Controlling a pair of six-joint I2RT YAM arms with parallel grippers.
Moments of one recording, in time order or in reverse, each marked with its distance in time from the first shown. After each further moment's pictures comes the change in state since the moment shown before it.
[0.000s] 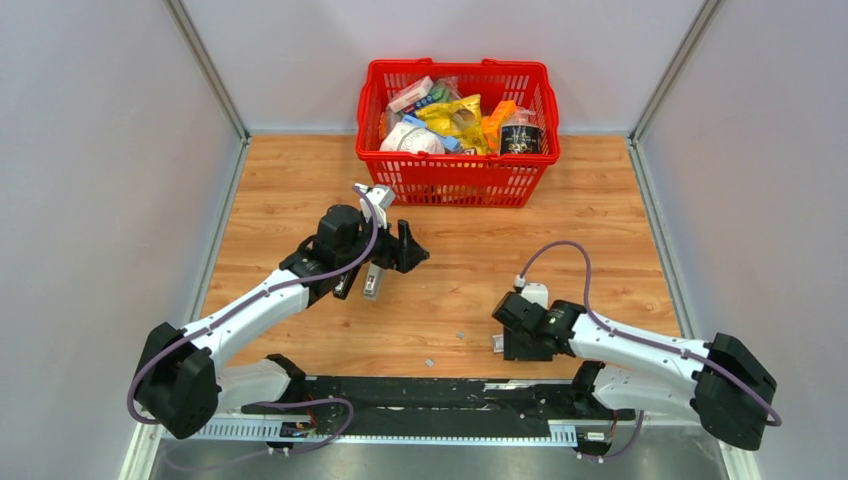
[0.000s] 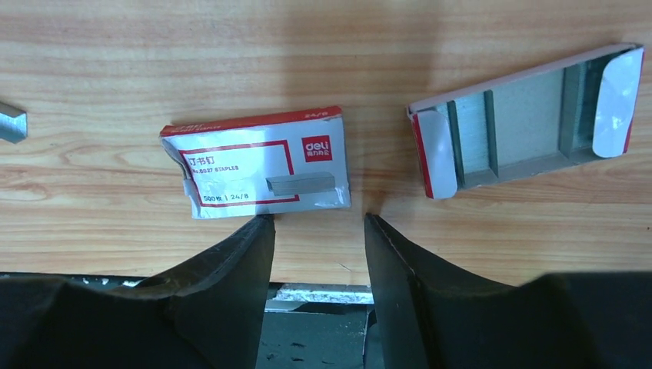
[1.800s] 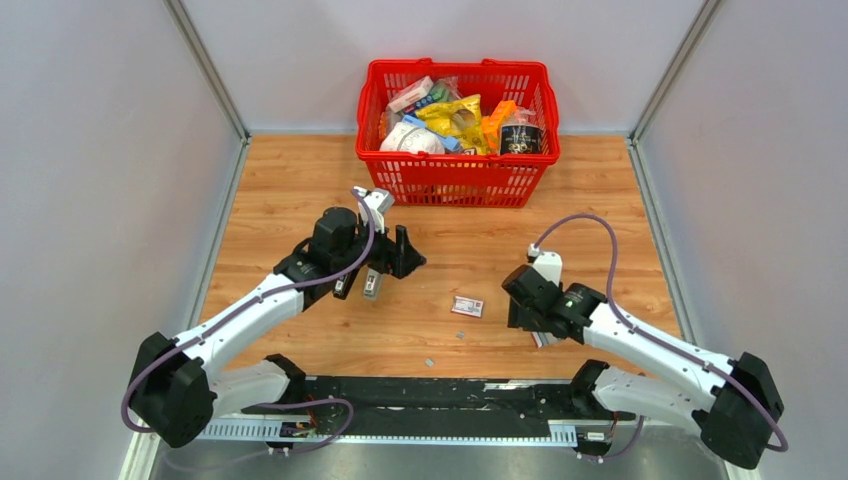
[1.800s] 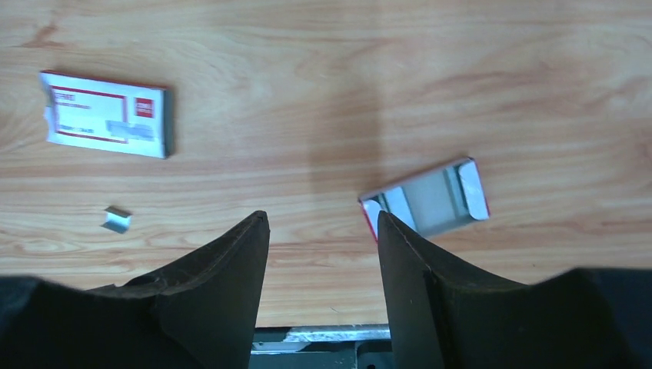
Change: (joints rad) left arm 0.000 -0.047 -0.002 -0.066 0.017 0.042; right arm -0.131 -0.022 0.170 -0.013 0.174 -0.147
